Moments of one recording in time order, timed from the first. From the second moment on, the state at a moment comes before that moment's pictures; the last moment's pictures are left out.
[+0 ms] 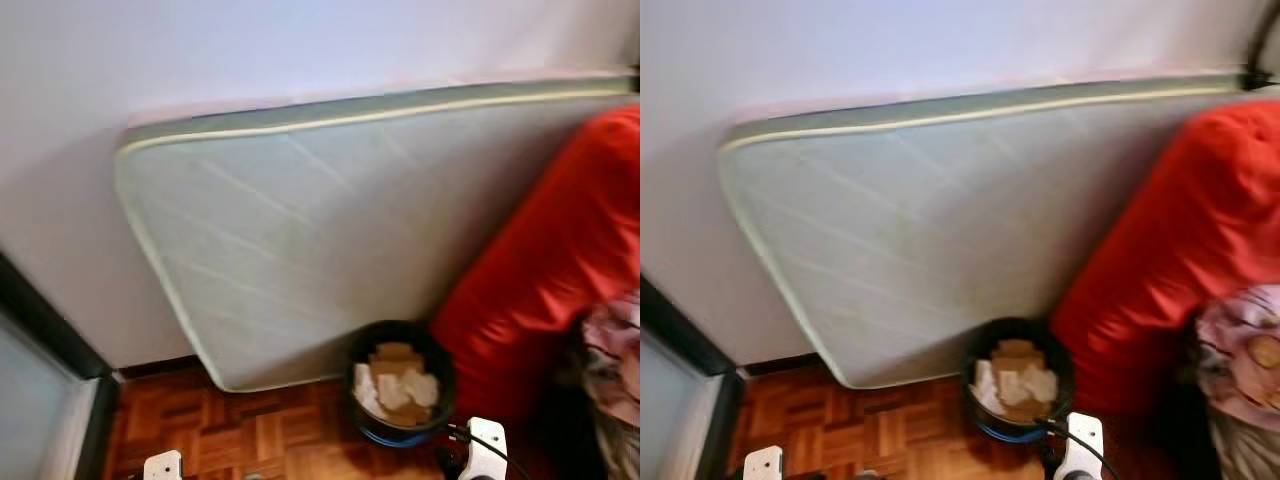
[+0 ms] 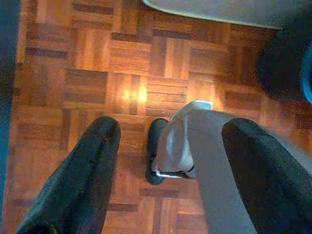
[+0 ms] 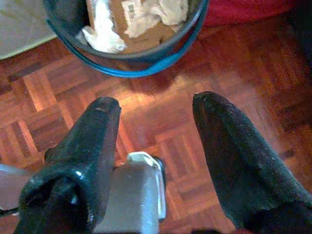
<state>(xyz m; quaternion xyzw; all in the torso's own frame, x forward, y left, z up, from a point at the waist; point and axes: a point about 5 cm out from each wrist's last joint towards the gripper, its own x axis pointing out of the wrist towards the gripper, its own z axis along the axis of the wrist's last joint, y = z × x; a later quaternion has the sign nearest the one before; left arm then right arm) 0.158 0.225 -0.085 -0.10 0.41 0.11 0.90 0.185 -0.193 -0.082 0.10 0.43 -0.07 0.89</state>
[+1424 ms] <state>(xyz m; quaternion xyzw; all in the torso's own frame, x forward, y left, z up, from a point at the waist) 0.167 0.209 -0.085 -0.11 0.41 0.11 0.90 0.192 -0.192 -0.078 0.11 0.42 -0.06 0.90</state>
